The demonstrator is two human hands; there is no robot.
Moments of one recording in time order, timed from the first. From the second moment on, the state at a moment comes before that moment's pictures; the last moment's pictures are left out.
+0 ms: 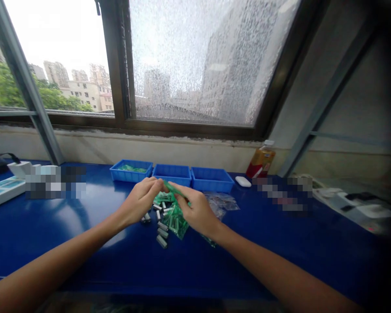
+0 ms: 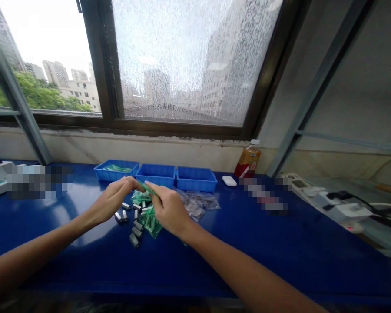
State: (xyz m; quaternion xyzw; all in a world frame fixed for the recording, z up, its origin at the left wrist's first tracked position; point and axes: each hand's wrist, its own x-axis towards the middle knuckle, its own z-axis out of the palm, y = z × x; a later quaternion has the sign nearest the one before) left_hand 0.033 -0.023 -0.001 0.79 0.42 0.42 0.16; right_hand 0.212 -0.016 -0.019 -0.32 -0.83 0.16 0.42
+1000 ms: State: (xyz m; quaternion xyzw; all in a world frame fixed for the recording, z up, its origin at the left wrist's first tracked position) left_hand 0.044 -0.030 -0.013 0.81 0.37 0.40 0.21; right_hand 0.217 -0.016 -0.011 -0.34 -0.83 0.08 0.44
